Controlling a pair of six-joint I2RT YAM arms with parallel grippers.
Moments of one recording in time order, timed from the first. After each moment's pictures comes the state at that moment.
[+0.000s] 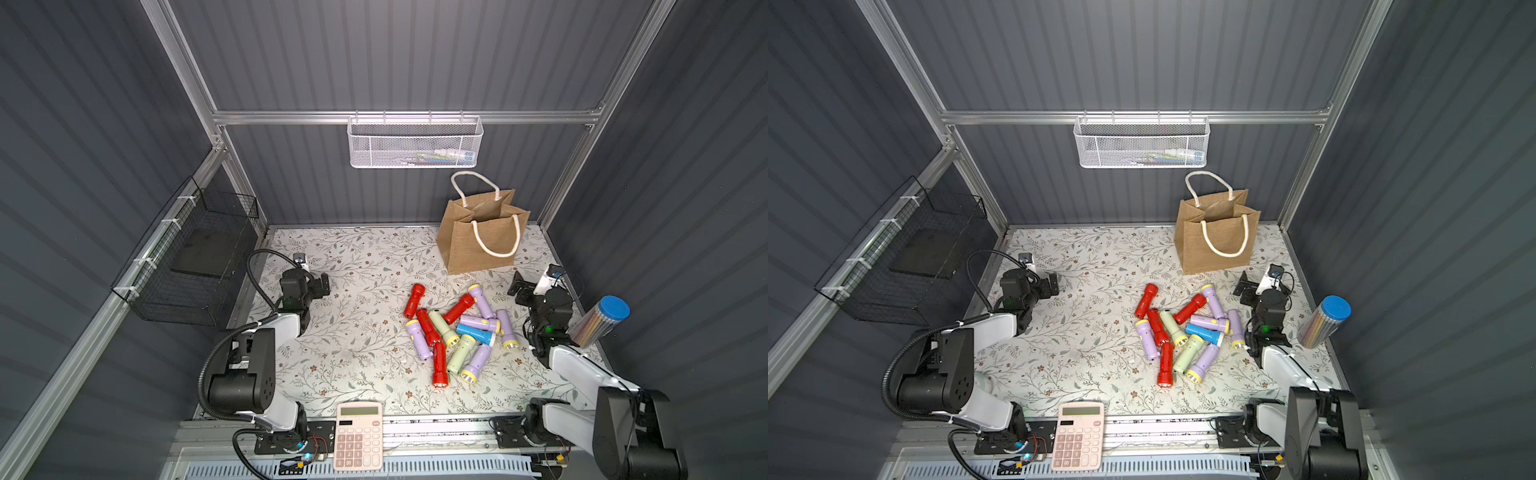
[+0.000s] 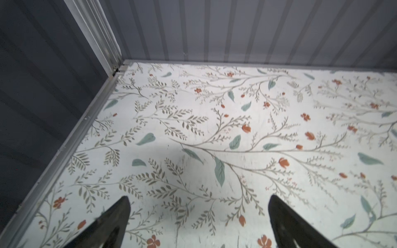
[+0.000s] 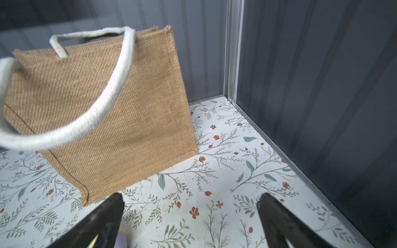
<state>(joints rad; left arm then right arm) -0.04 1.52 0.69 0.39 -0.08 -0.03 -0.07 1.11 0.38 0.57 0.16 0.13</state>
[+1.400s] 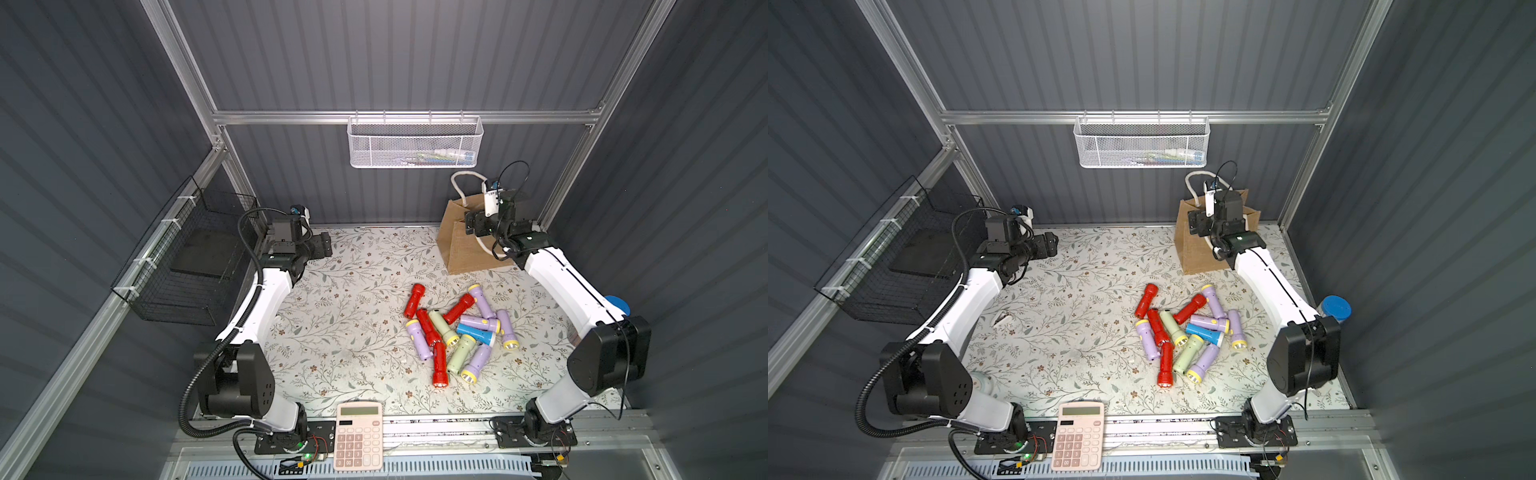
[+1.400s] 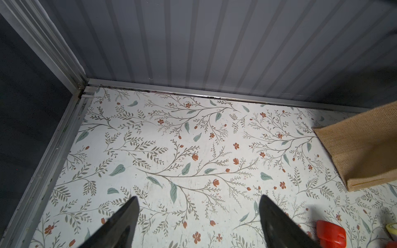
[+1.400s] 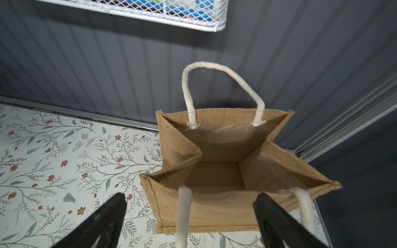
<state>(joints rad) -0.08 1.52 1.31 -0.36 0.07 -0.14 0.25 1.65 1.54 -0.29 0.12 -0.07</state>
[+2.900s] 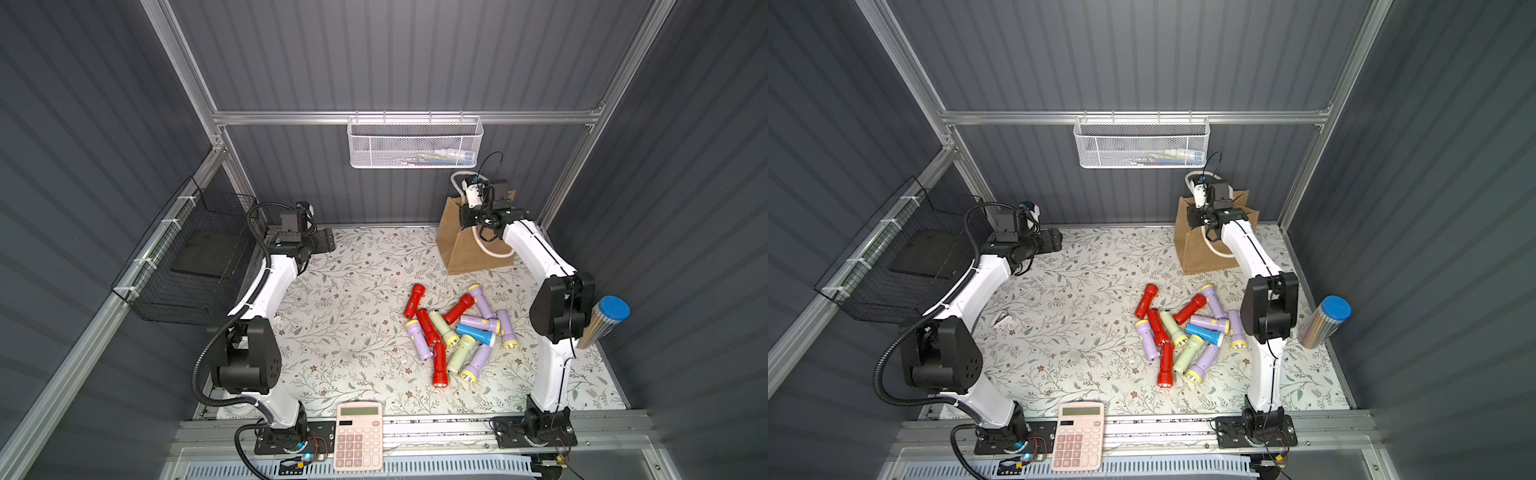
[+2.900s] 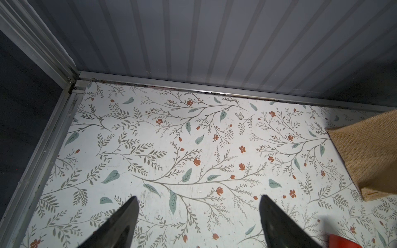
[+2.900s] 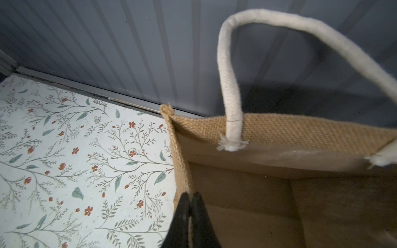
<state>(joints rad) -0.09 1.67 1.43 -0.39 0.06 -0.14 0.19 2.09 1.98 -0.48 -0.14 -0.09</state>
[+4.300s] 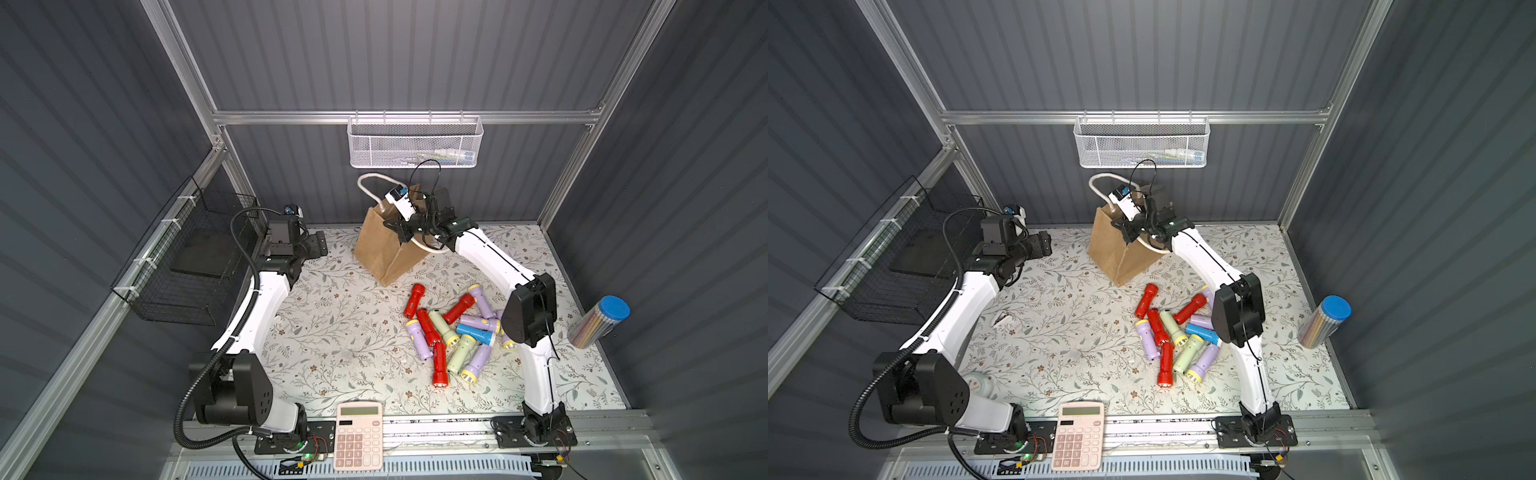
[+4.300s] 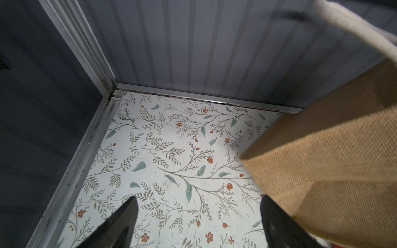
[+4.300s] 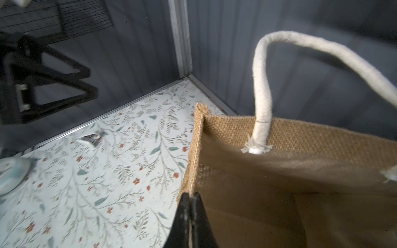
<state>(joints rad) -0.09 1.45 1.29 -0.37 -0.06 -0.14 0.54 2.17 2.11 -0.39 -0.55 -0.18</state>
